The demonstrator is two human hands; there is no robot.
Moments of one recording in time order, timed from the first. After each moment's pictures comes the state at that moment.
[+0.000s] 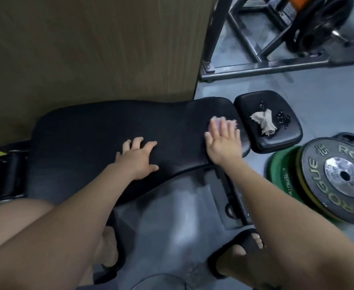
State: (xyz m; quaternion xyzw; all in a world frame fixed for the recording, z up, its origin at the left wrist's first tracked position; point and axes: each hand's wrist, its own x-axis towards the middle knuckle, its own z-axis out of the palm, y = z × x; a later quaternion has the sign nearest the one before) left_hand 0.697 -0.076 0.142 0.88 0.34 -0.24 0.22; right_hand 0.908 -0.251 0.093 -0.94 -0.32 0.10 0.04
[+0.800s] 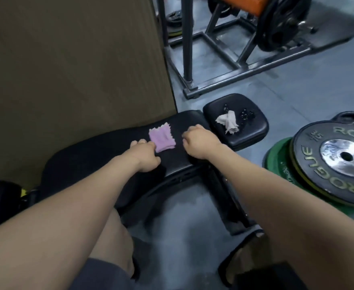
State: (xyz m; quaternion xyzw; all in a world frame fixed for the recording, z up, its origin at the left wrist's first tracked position) left_hand 0.788 -0.168 0.233 0.91 0.31 -0.25 0.09; right_hand 0.946 -0.296 0.160 -0.86 -0.48 0.14 0.12
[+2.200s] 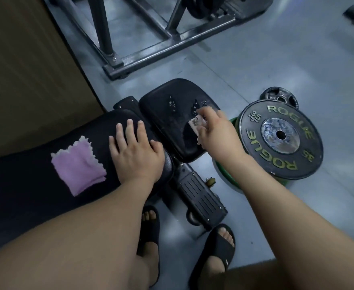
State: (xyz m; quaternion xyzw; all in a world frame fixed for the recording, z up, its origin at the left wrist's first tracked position) left_hand 0.960 -0.221 0.069 0.95 0.29 0.06 0.11; right_hand 1.063 -0.391 0.107 -0.94 -0.19 0.03 0.27
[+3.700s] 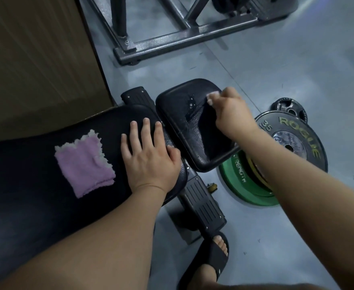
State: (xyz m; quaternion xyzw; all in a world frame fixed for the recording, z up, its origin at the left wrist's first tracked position) left_hand 0.963 -0.217 0.067 0.95 0.28 0.09 0.10; right_hand 1.153 -0.351 0.103 -0.95 -0.31 -0.01 0.10
